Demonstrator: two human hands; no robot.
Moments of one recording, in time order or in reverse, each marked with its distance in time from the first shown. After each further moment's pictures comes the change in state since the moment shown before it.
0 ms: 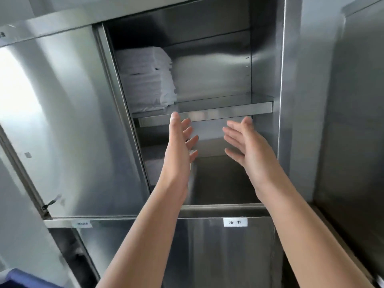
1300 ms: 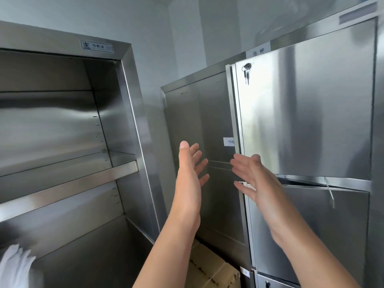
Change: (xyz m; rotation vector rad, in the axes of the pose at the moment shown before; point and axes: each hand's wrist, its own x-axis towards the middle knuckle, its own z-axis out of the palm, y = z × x) left_hand 0.002 -0.006 0.191 -0.301 -0.877 -0.038; right_hand -0.065 -0.057 -0.140 -0.313 0.730 -0.202
